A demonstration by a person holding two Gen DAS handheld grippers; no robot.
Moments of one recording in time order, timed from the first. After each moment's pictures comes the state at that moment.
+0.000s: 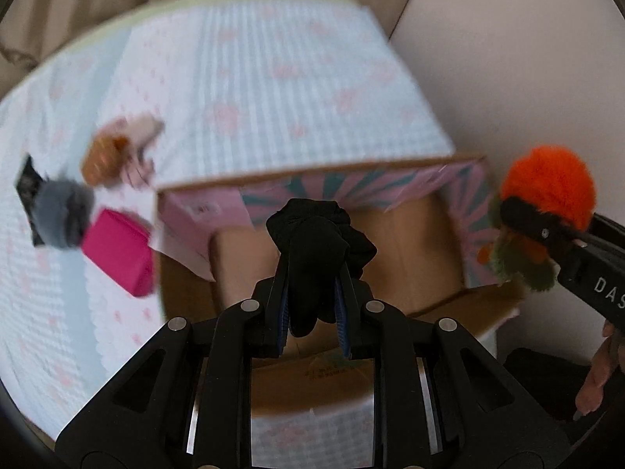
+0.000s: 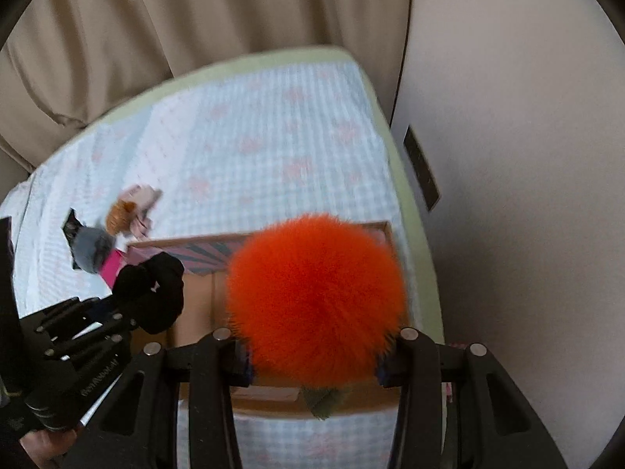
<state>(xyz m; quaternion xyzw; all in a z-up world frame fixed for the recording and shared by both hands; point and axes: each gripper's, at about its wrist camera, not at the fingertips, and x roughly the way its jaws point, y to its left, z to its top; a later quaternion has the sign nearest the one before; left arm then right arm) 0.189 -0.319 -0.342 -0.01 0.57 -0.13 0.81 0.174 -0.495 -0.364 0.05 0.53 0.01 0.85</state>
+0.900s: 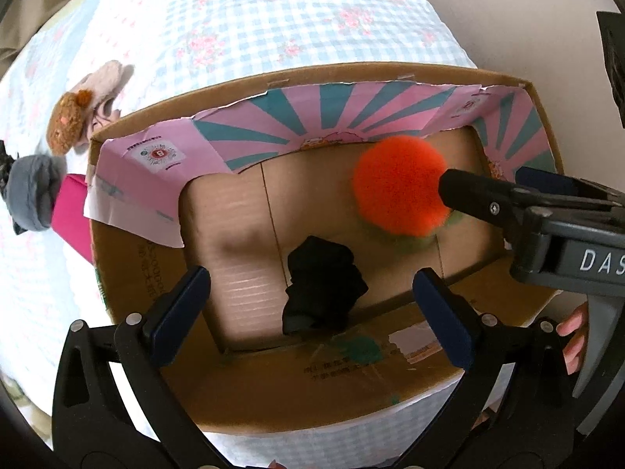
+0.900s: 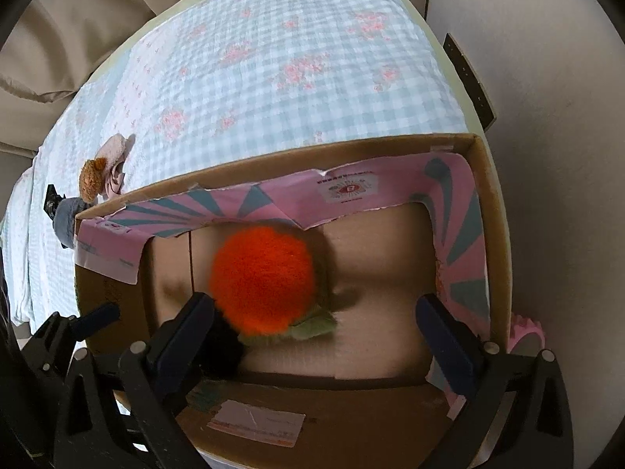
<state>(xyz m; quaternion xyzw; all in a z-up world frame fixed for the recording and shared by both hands) 0.193 -0.341 -0.432 0.04 0.66 -0.12 0.74 0.219 -0.500 -0.461 0.10 0.63 0.05 0.77</state>
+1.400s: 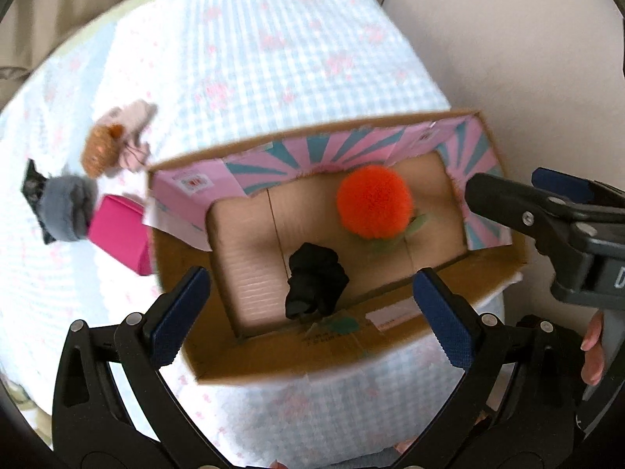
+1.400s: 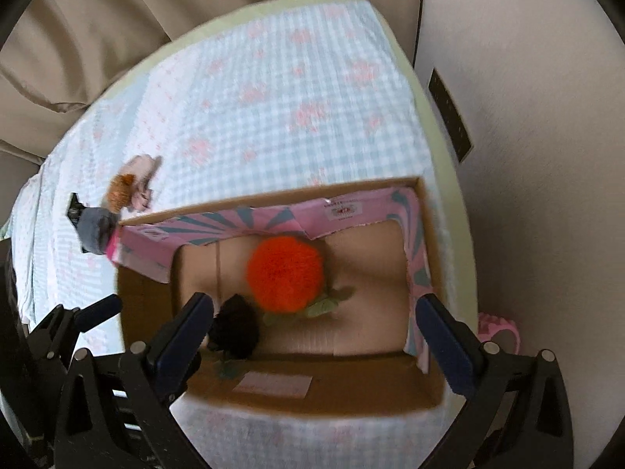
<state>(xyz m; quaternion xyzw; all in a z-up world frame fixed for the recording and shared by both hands) 0.181 -0.340 -0.363 0.05 0.63 -0.13 0.76 0.192 -0.506 -0.383 0.09 0.59 0.05 0.80</state>
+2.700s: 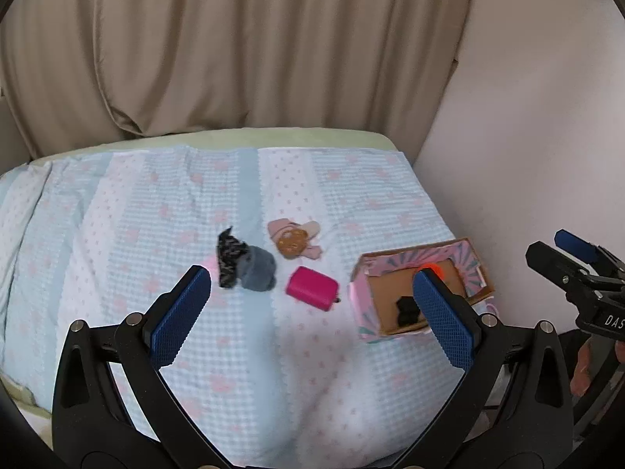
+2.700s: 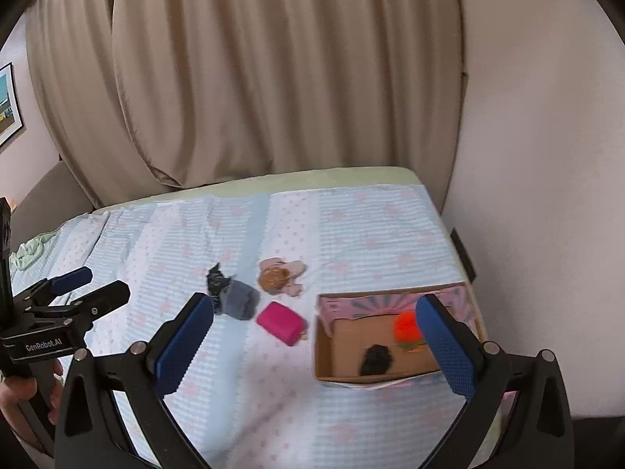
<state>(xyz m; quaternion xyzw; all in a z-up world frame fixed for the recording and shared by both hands) 0.045 -0.038 -0.100 -0.03 0.40 -0.11 0.91 0.010 -0.287 -0.166 0.05 0.34 0.05 0.94</state>
